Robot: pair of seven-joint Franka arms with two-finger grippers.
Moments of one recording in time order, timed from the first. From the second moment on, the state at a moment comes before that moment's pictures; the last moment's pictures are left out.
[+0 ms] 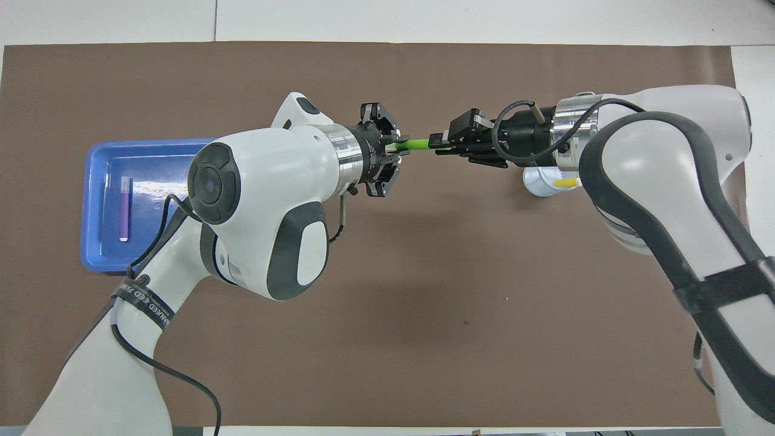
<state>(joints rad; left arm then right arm) -0.59 0.26 -0.06 -1.75 -0.46 2.59 -1.76 0.23 0.19 0.00 -1.80 1.08 2.12 -0.02</state>
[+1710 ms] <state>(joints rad) -0.29 0.18 -0.02 -1.98 -0.25 2.34 -0.46 0.11 0.32 -0.01 -1.45 0.05 1.82 -0.17</state>
